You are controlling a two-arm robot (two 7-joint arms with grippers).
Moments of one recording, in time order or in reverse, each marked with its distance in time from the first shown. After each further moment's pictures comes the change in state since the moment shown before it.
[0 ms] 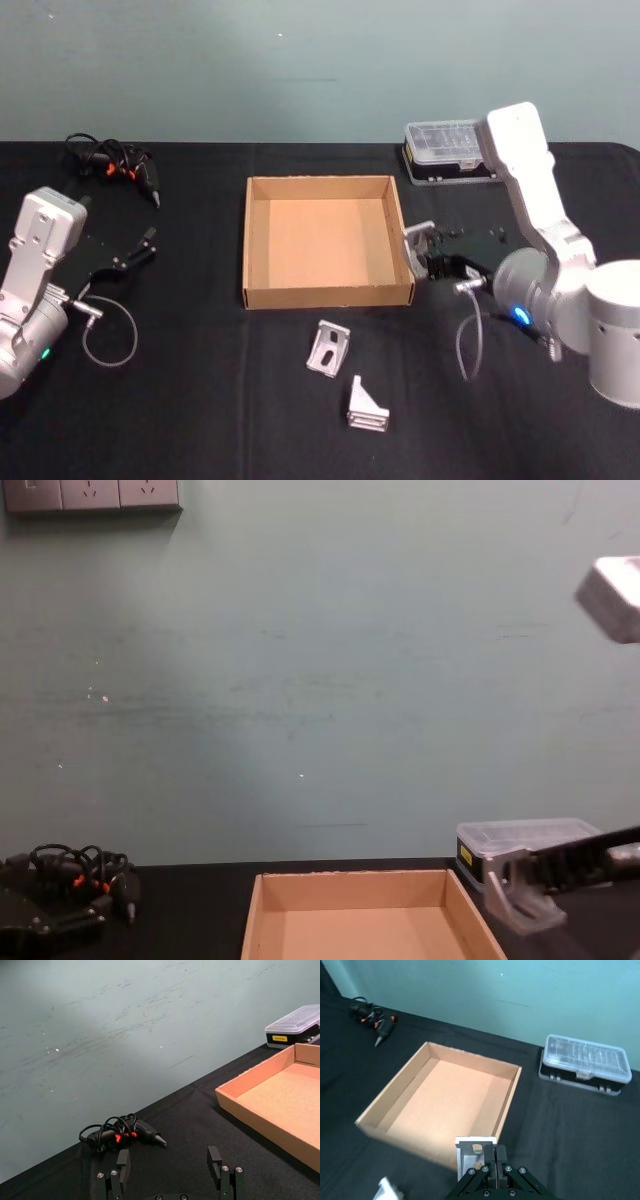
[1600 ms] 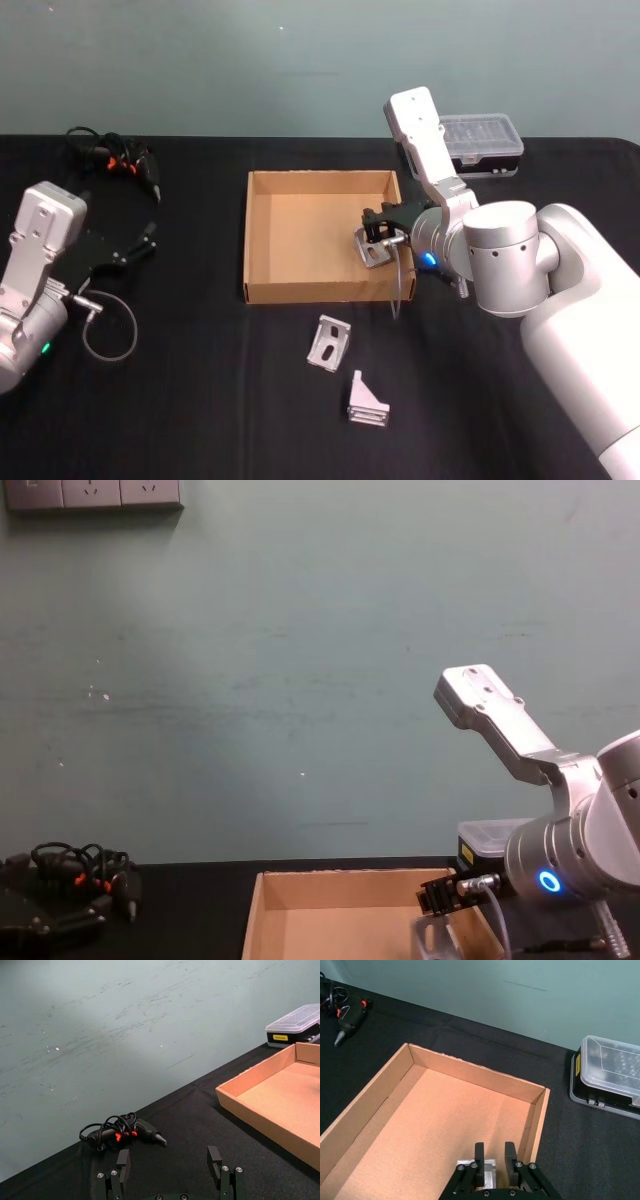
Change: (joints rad) left arm 0.000 0.000 0.000 0.000 0.000 0.000 0.000; right arm 0.337 -0.214 -0.106 0.616 -0.124 -0.150 0.079
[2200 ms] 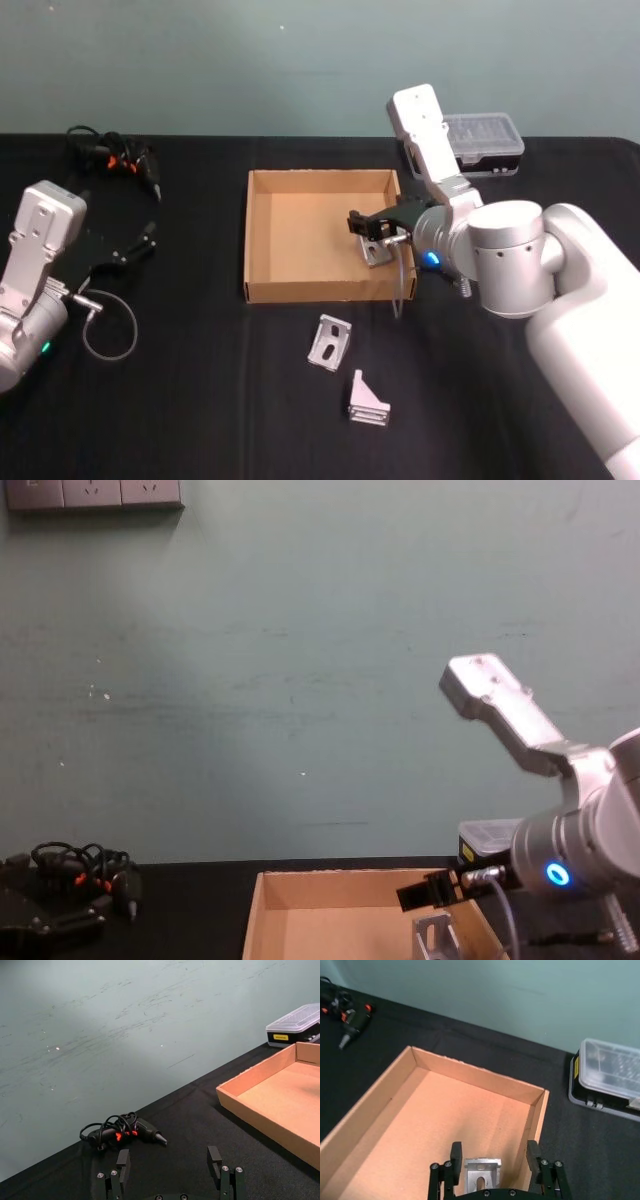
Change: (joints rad) left arm 0.000 0.000 0.000 0.000 0.000 0.000 0.000; right arm -0.020 0.010 0.010 -0.043 0.000 0.005 0.003
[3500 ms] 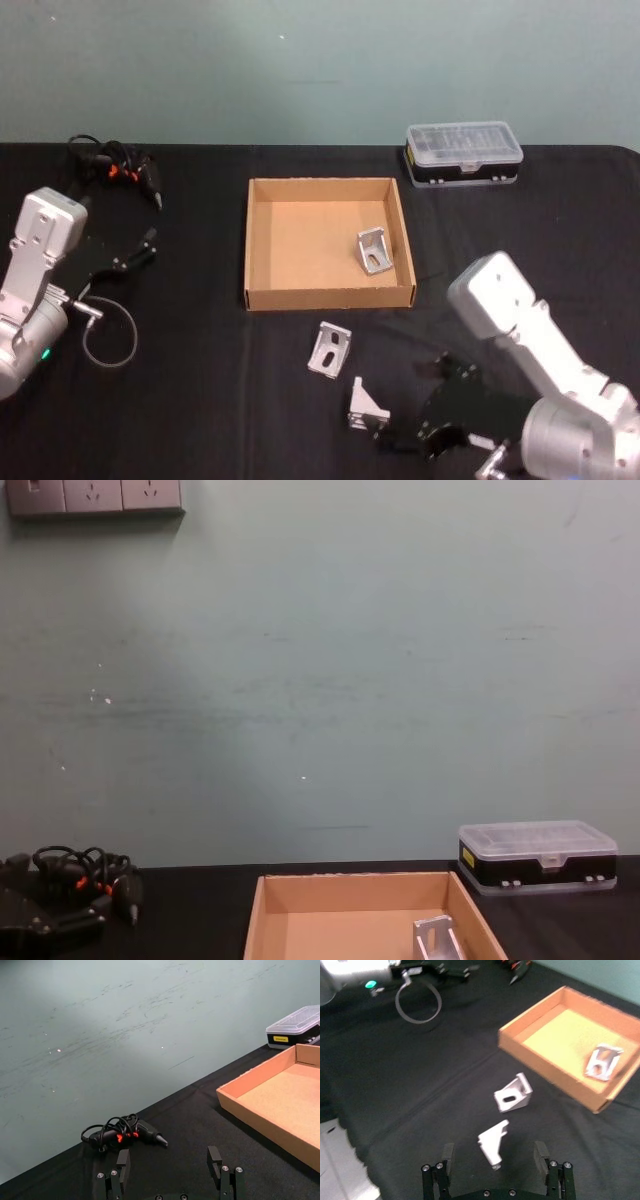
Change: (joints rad) left arm 0.000 0.000 0.000 0.000 0.000 0.000 0.000; right arm -0.650 0.447 0.116 -0.854 0.026 0.069 0.336
